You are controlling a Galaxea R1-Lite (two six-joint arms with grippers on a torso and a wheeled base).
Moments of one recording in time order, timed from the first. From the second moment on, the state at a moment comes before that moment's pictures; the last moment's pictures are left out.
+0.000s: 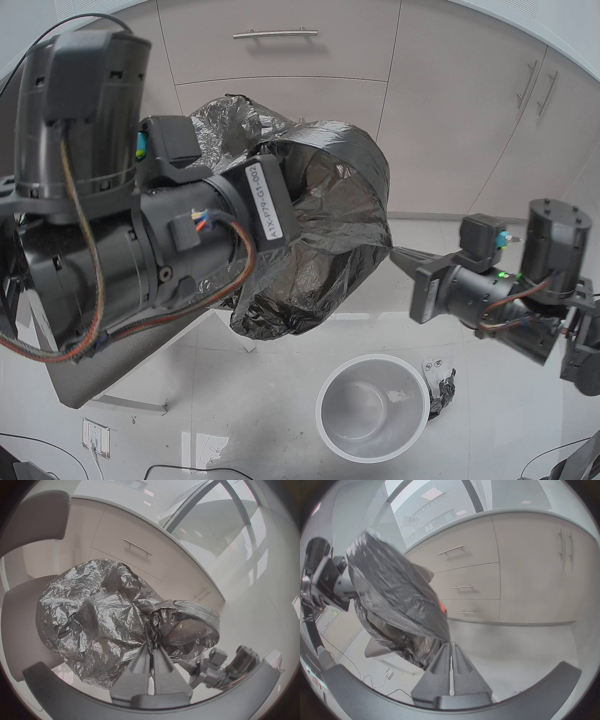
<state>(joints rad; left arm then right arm) -0.96 1.51 -1.17 -0.11 0.42 -0.56 0.79 1.57 -0.74 -0.73 -0.26 0.11</state>
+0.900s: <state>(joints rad) -0.99 1.47 -1.14 -0.15 0.33 -0.50 0.82 1.27 -0.56 -0.47 -0.09 0.18</state>
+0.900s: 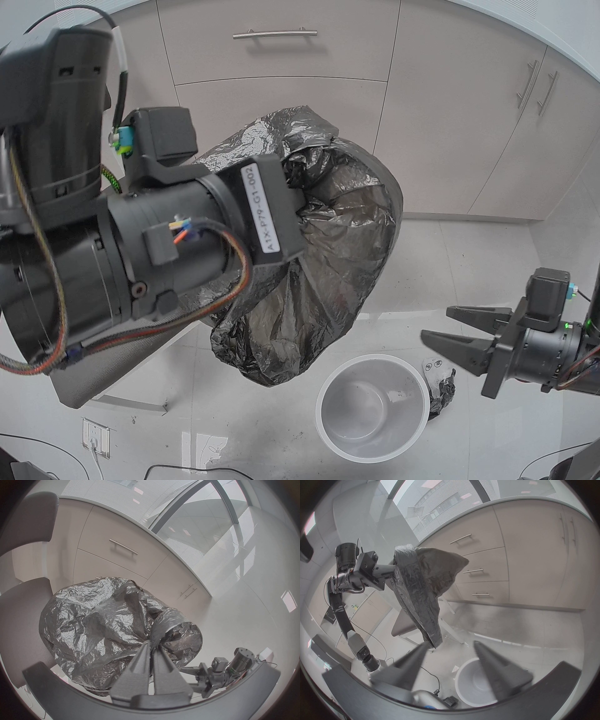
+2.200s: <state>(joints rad) -0.99 1.45 -1.13 -0.15 0.32 -0.51 0.93 1.91 -0.87 -0.80 -0.24 0.01</state>
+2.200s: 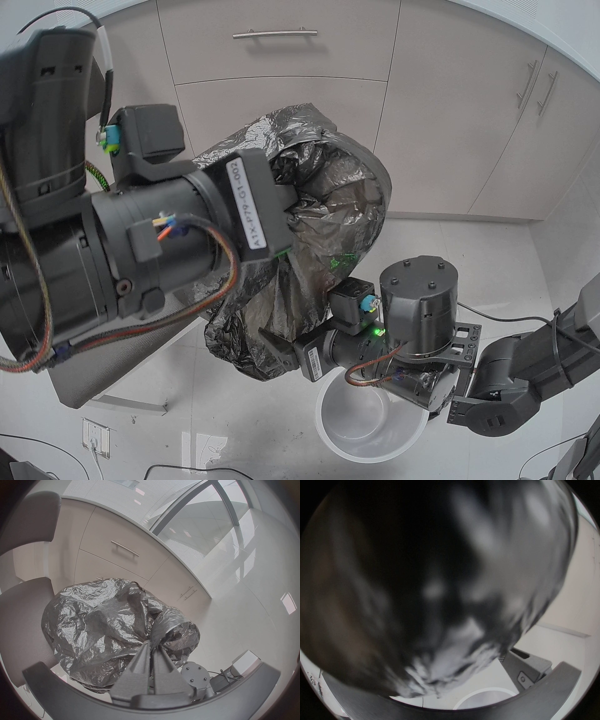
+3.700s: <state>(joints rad) -0.96 1.43 -1.00 -0.19 0.03 -0.60 0.81 1.08 -0.57 -0.32 -0.28 -0.02</state>
